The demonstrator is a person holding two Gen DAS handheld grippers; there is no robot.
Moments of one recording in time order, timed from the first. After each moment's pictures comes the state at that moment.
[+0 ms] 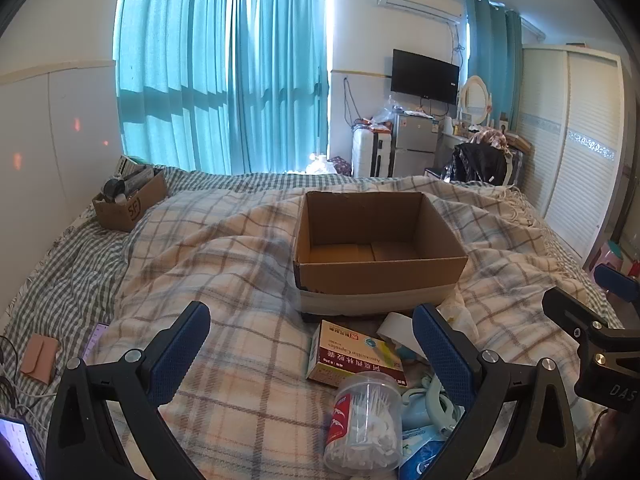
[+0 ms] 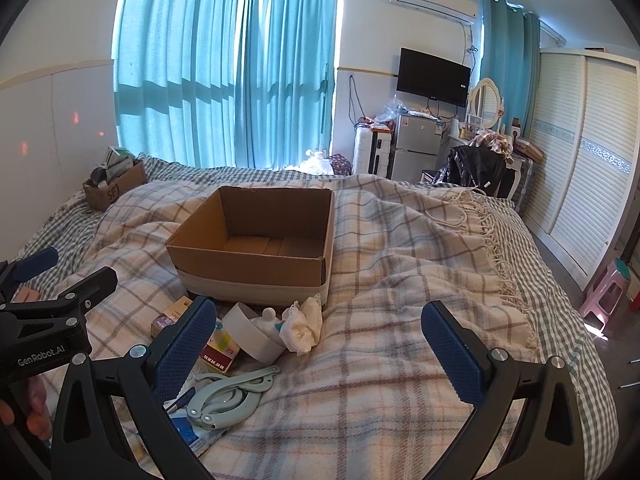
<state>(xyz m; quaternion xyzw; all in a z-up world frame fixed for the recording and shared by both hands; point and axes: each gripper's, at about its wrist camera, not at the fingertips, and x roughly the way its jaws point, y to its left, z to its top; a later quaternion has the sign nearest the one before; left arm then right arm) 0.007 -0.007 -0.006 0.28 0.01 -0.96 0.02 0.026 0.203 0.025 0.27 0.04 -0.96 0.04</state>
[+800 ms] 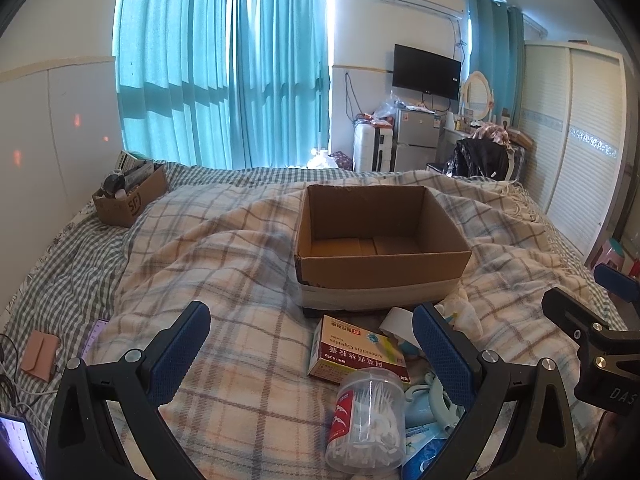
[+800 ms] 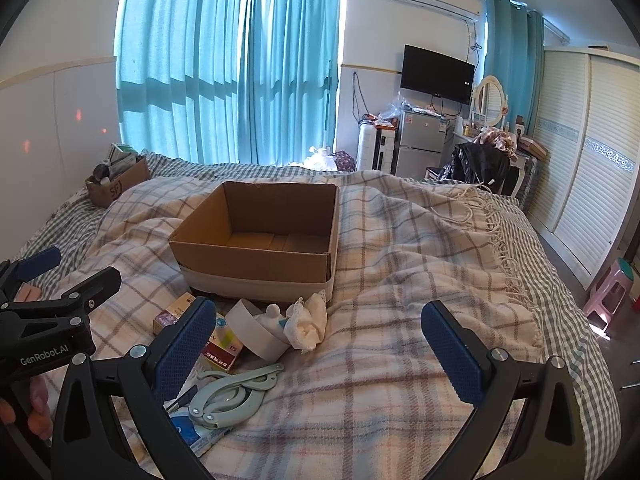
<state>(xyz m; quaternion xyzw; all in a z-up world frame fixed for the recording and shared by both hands) 0.003 -0.006 -0.009 0.29 0.01 -0.96 0.03 0.024 0.200 0.020 0.28 0.04 -0.96 0.05</state>
